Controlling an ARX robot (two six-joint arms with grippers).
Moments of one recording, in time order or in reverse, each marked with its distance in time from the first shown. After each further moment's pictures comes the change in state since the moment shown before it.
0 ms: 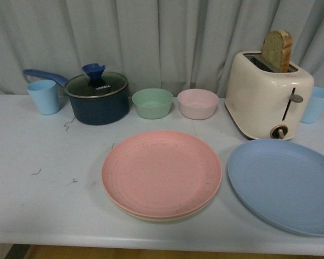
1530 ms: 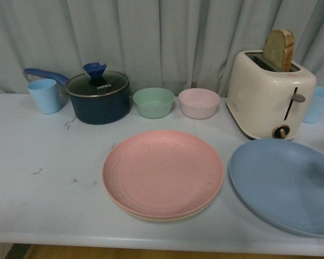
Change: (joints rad) left arm 0.000 0.000 0.000 -0.001 -0.003 0.000; right arm -0.020 1.818 1.042 0.147 0.183 -0.190
